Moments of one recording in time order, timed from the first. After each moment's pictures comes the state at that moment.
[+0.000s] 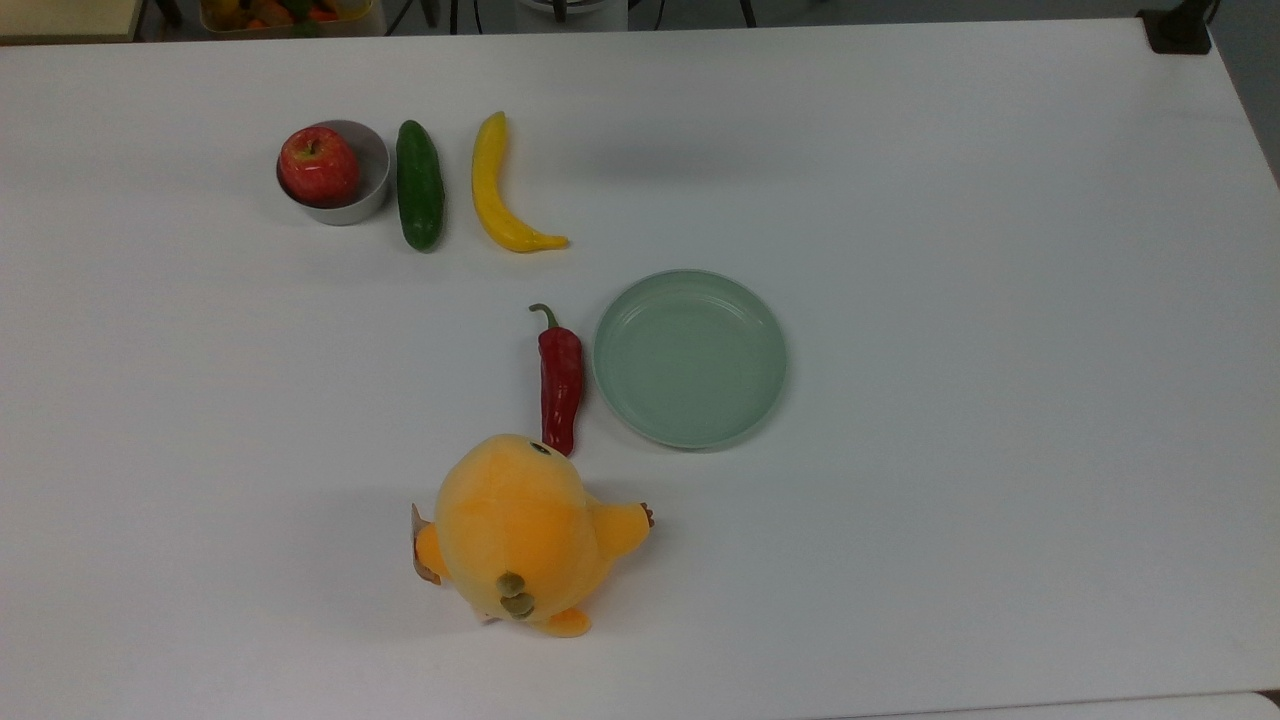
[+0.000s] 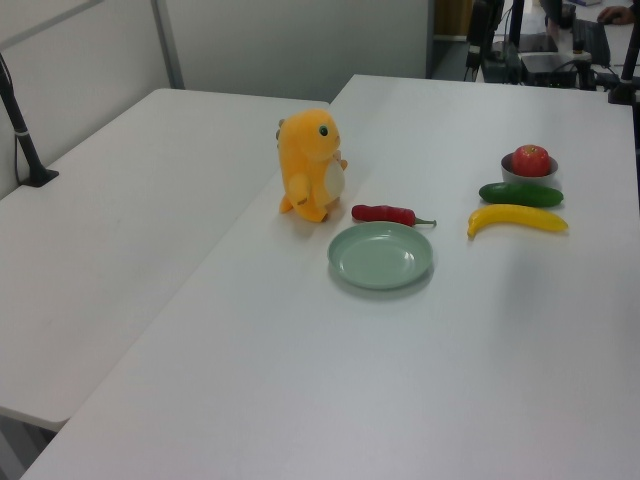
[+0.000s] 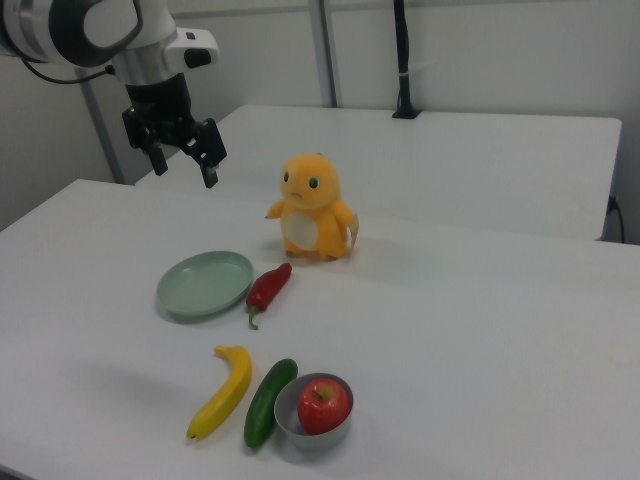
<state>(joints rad) 0.03 -0.01 -0.02 -1.59 0.07 1.69 -0.04</state>
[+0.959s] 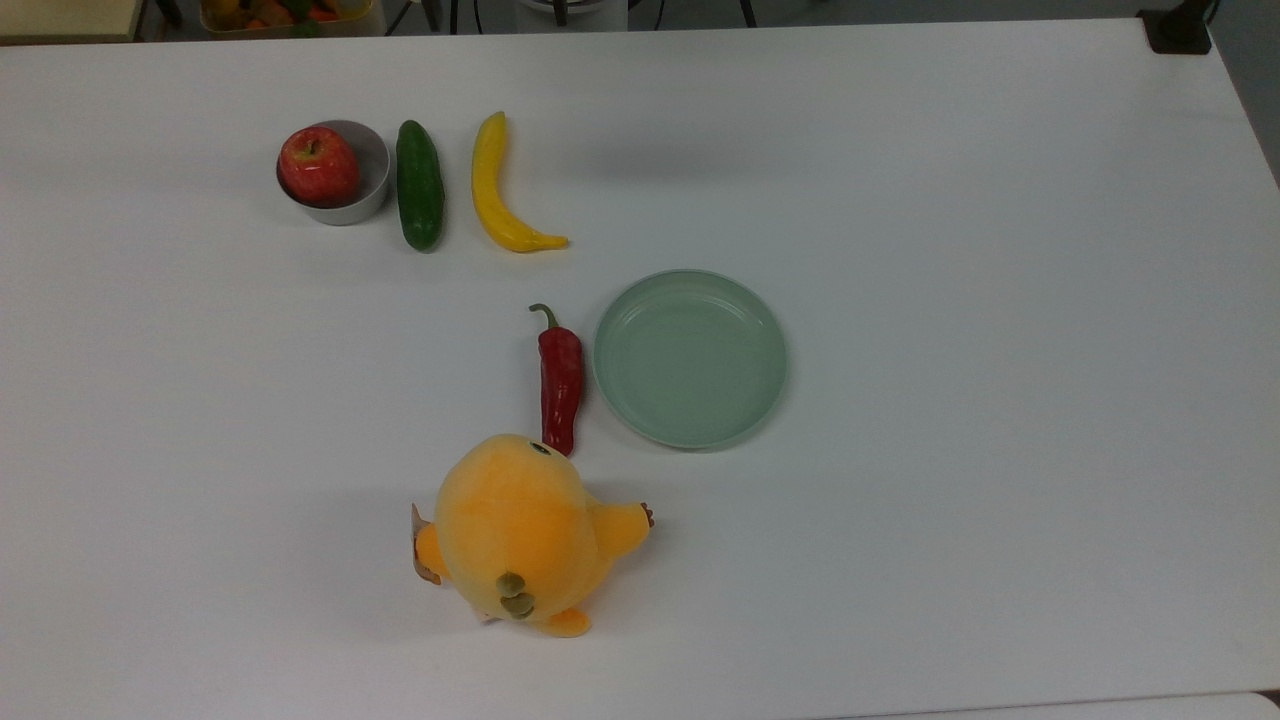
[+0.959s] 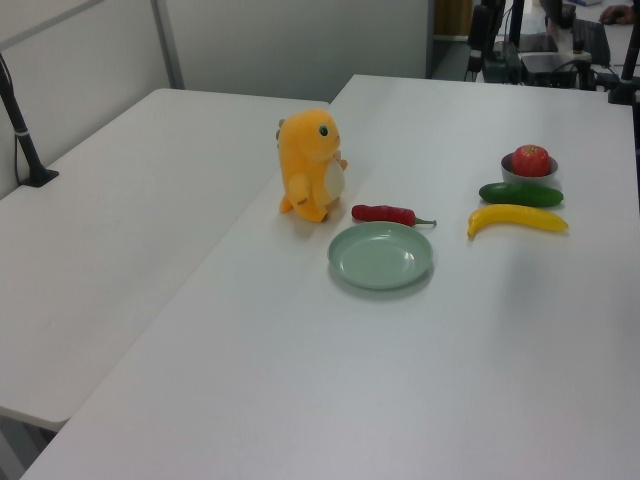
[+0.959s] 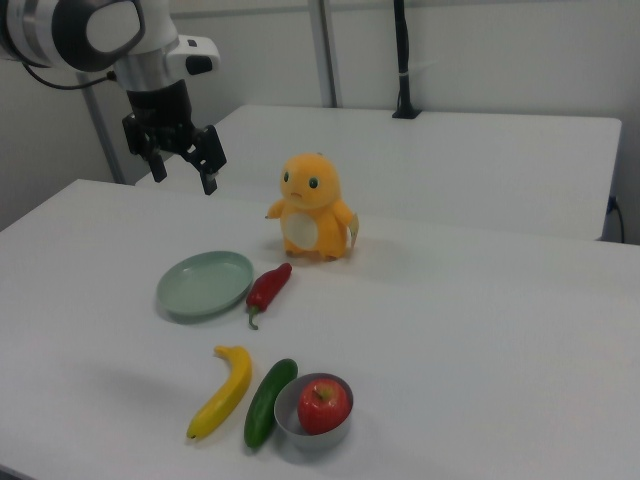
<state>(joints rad) 0.03 -0.01 -0.02 -1.61 0.07 1.68 -0.04</state>
